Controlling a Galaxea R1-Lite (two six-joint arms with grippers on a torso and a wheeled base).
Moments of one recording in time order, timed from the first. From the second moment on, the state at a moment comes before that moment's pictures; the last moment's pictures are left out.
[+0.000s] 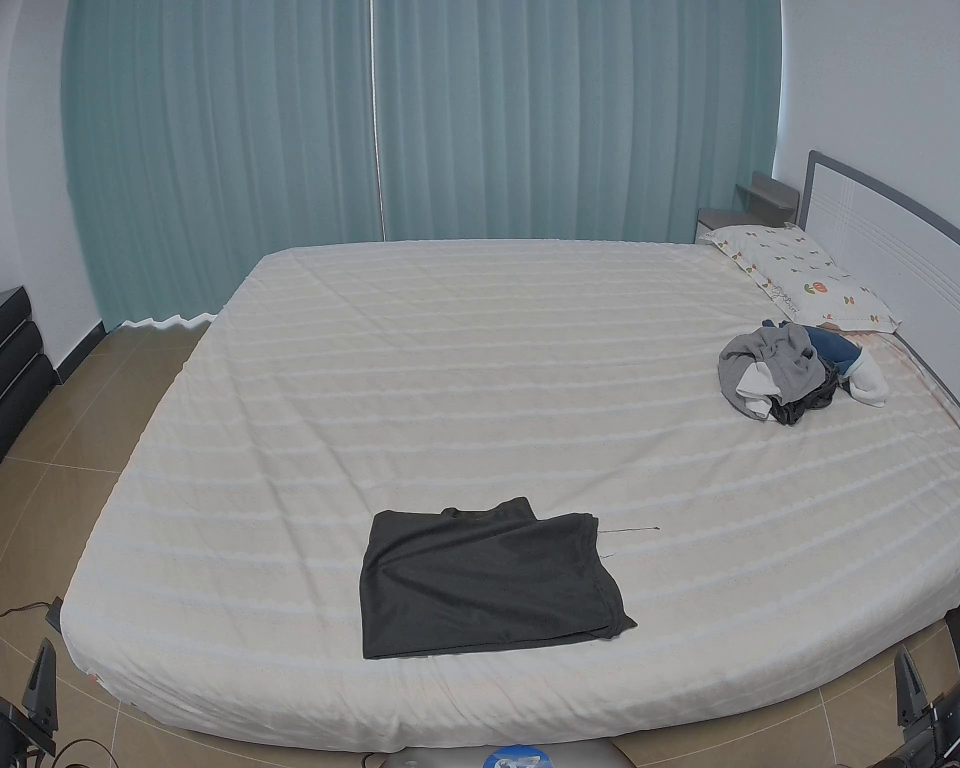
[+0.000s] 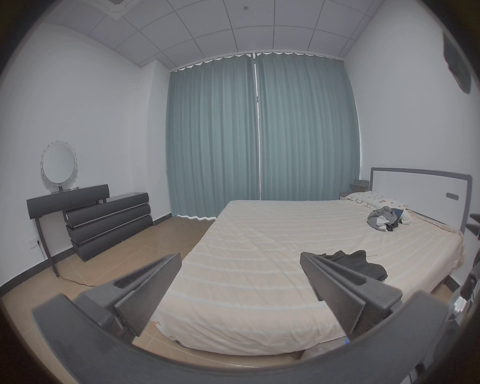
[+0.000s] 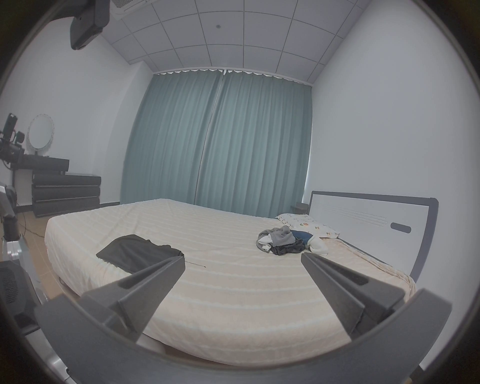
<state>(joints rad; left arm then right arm) -0.03 0.10 -0.32 0.28 0.23 0.00 0.00 0.01 -0.02 -0.07 0.01 -0.19</state>
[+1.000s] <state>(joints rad) 0.00 0.01 -0.02 -0.07 -0.01 -0.01 0.00 0.01 -0.02 0.00 0.02 0.00</state>
